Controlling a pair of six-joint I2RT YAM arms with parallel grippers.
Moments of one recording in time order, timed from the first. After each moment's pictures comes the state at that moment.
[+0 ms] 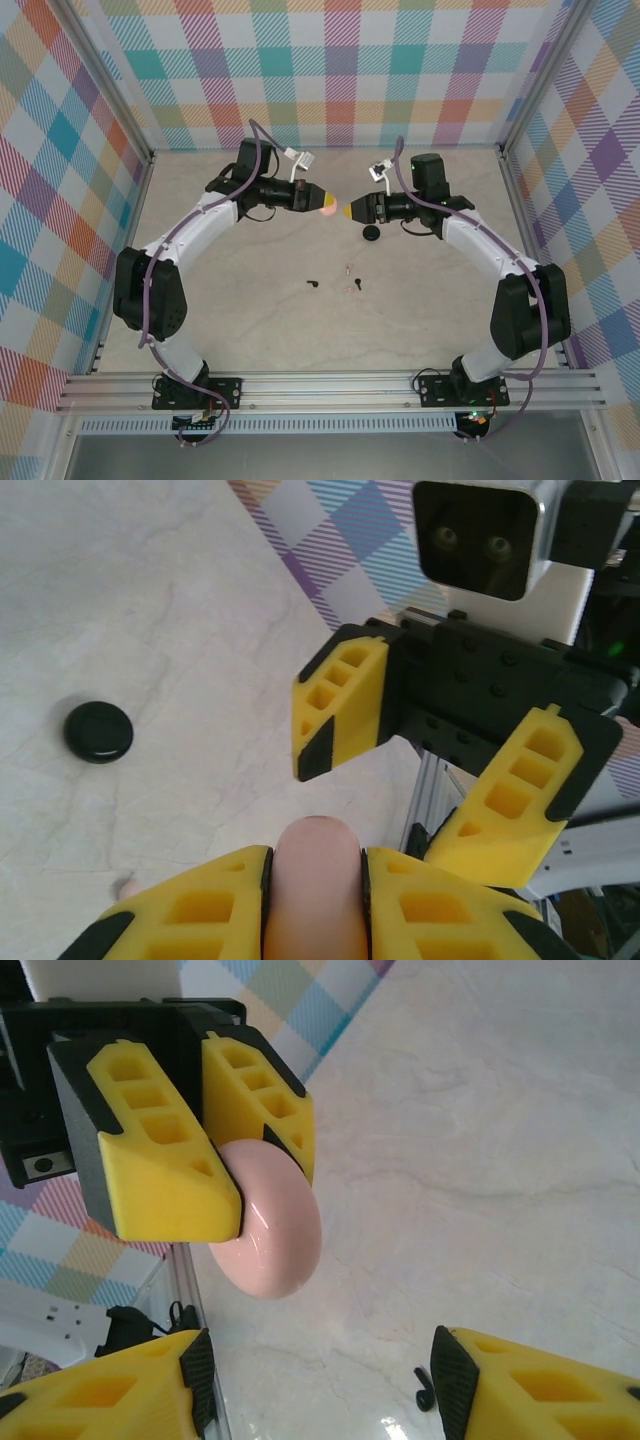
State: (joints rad) left arm -0.39 1.73 1.47 -0.40 0.96 -0.30; right arm 0.32 1.56 1.19 -0.25 -0.98 0.25
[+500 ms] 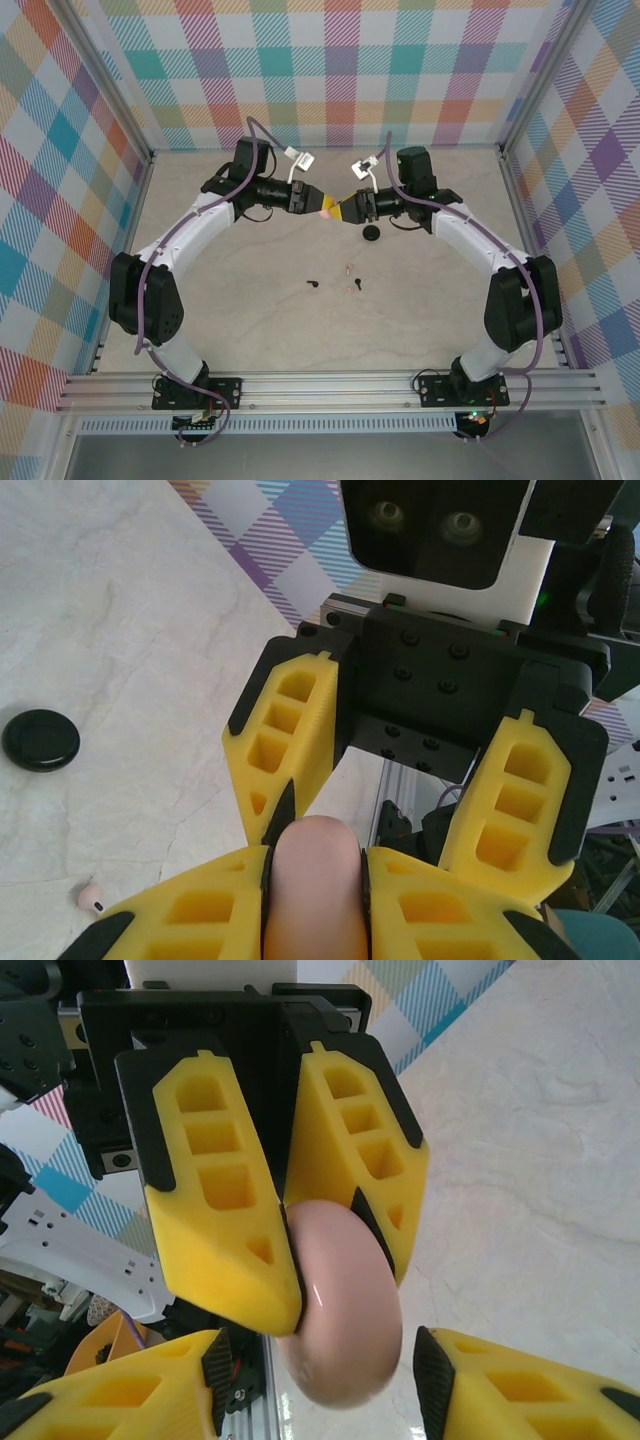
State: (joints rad) left arm -0.40 1.69 1.47 -0.42 1.04 -0.25; right arm 0.38 1.62 1.28 -0.24 -1.12 0.22
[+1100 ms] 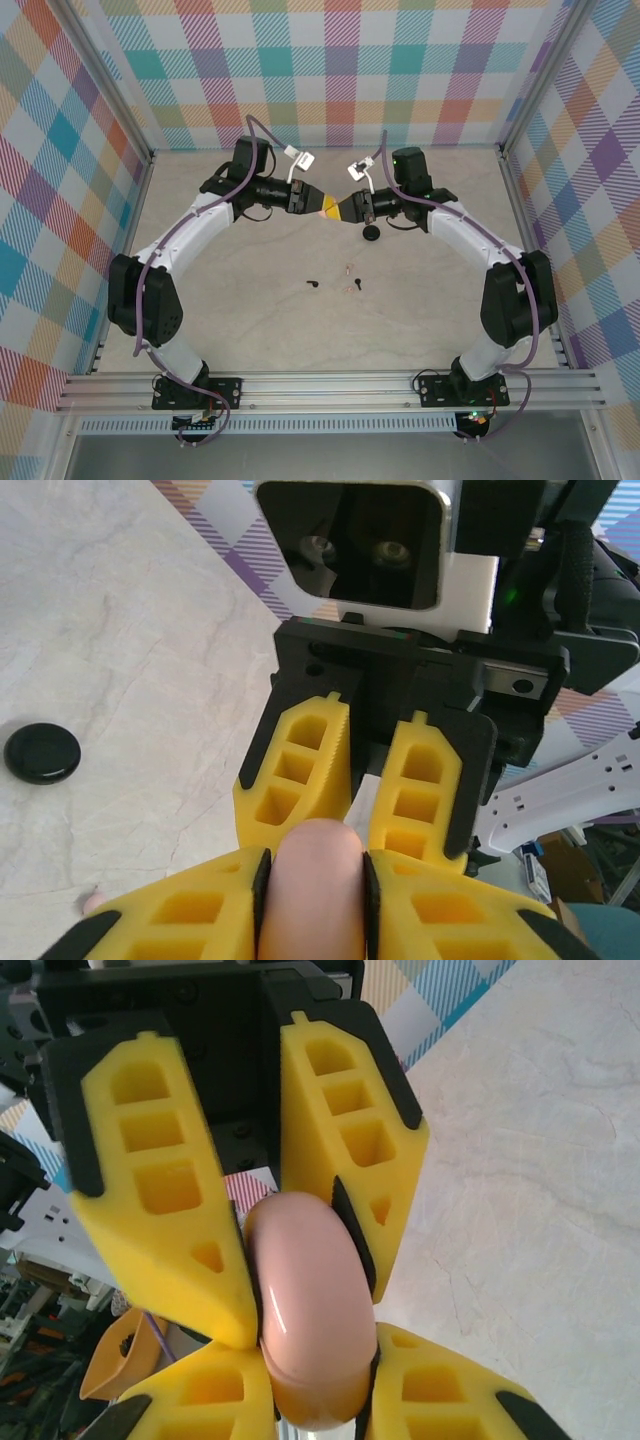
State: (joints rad) left arm -0.40 1.68 1.47 -0.42 1.04 -0.21; right arm 0.40 1.64 1.29 -0.23 -1.14 0.24
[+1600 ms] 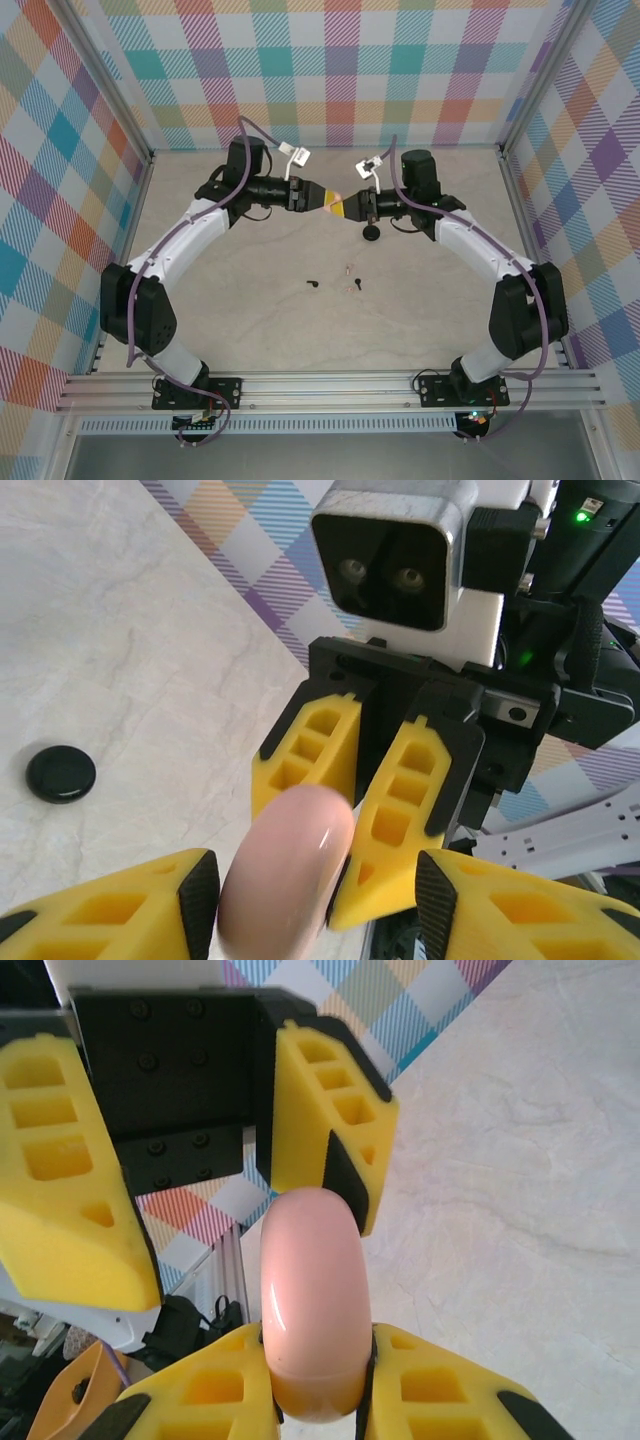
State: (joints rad) left arm -0.40 1.61 1.40 -0.29 0.96 -0.36; right arm 0.37 1.56 1.20 -0.11 -1.04 0.31
